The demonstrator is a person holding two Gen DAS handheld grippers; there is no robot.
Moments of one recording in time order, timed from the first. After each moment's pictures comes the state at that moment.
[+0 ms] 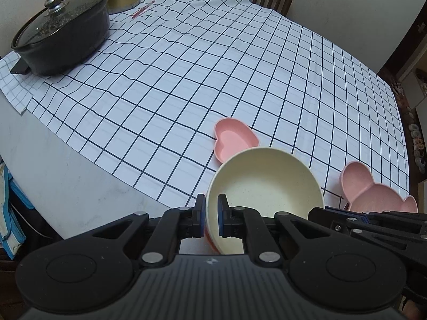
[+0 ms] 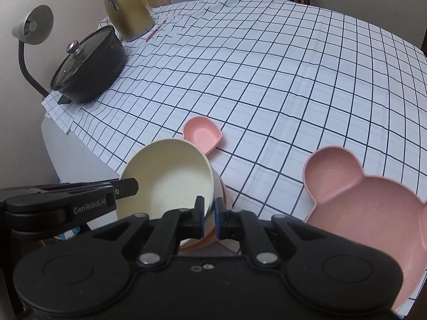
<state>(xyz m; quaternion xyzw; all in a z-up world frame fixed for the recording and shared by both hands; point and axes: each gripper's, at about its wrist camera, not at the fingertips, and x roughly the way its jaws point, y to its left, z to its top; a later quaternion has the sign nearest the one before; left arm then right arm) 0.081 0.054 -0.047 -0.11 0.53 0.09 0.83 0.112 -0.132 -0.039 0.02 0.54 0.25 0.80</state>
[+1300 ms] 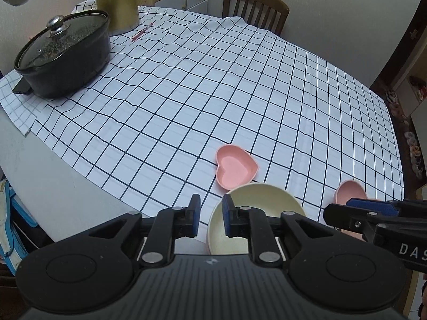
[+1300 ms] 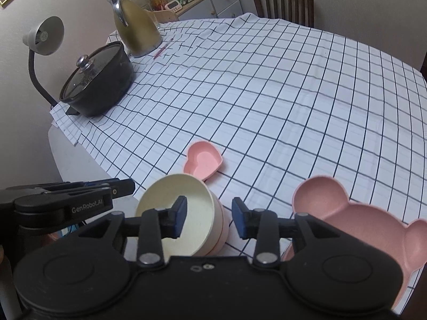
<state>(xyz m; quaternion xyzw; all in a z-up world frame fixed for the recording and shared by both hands) 0.087 0.062 -0.023 -0.10 0.50 0.09 0.86 0.122 -0.139 -0.002 0.01 0.51 0.26 0.82</state>
